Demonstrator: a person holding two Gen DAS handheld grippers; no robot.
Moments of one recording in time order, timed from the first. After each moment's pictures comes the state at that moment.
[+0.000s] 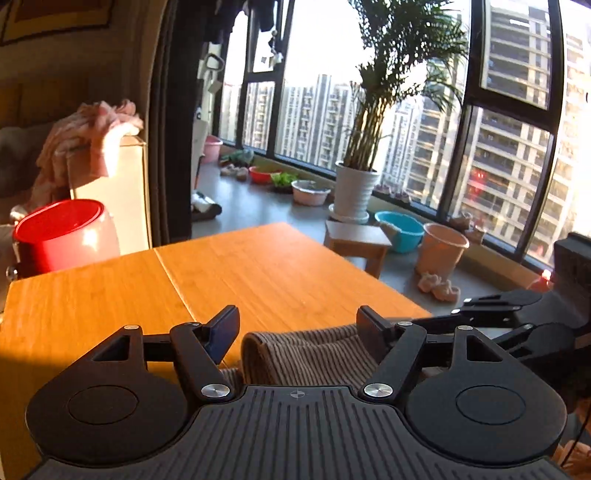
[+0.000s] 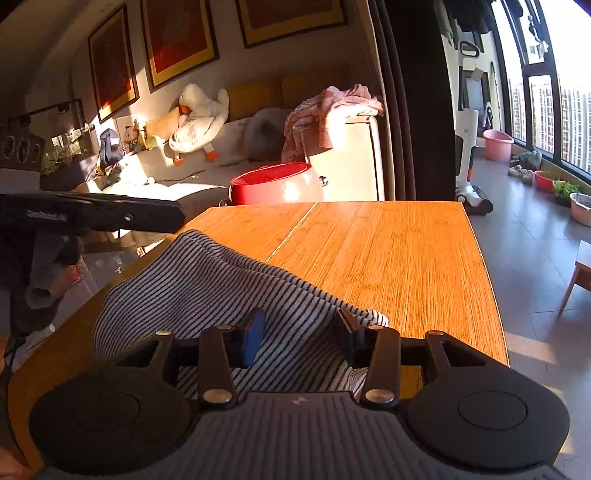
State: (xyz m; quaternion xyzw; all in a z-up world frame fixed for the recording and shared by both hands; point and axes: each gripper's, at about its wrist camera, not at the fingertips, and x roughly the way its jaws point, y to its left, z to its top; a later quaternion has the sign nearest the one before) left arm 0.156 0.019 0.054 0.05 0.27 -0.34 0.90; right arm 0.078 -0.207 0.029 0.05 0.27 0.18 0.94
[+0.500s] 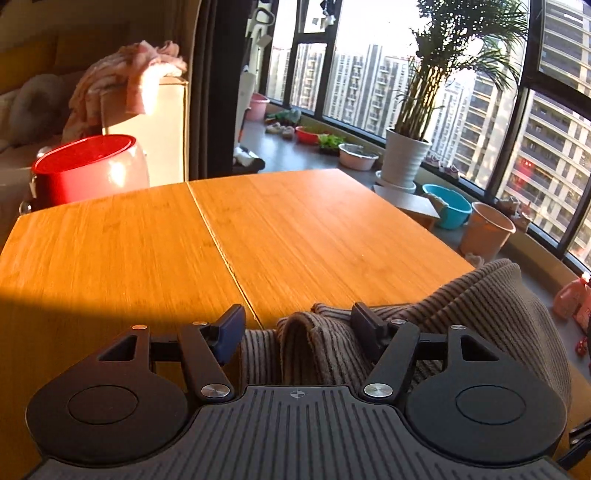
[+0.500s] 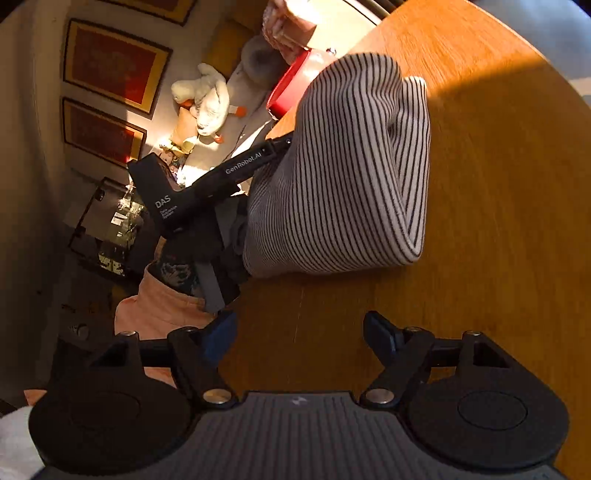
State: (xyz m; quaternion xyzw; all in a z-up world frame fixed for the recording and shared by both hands) left arm 0.187 0.019 -0.003 0.02 0.33 -0.27 0.90; right arm 0.025 -0.227 -0.024 0.38 0.44 0.28 0.77
